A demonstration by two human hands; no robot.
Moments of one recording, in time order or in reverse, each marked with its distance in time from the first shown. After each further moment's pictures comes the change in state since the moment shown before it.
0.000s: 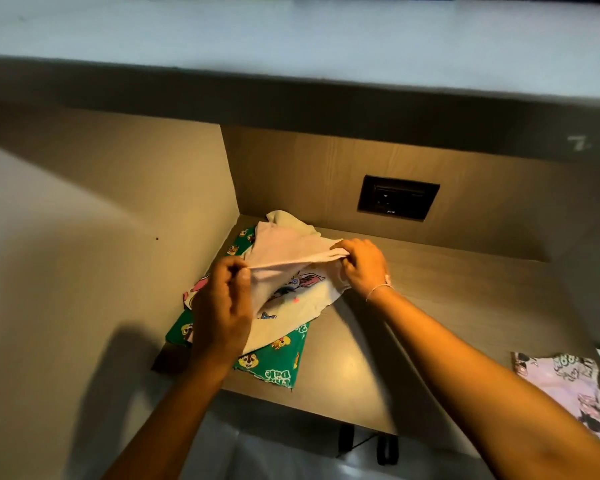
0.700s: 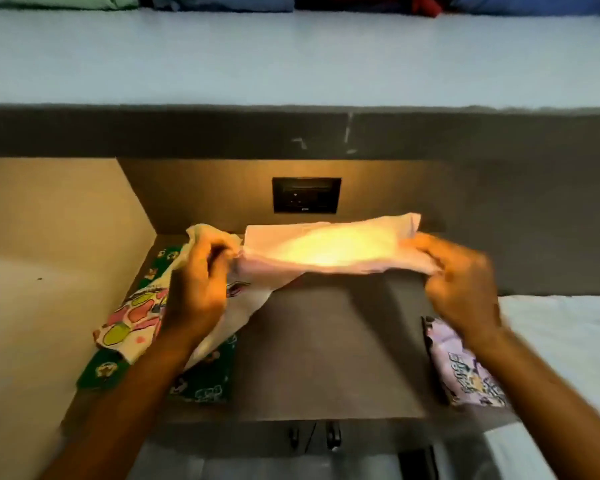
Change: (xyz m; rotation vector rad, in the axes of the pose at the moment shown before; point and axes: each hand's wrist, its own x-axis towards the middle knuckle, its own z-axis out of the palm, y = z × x) left_hand 0.030 0.058 0.063 -0.220 -0.287 0.226; right_hand -0.161 0.066 -0.199 -0.087 0.494 0.015
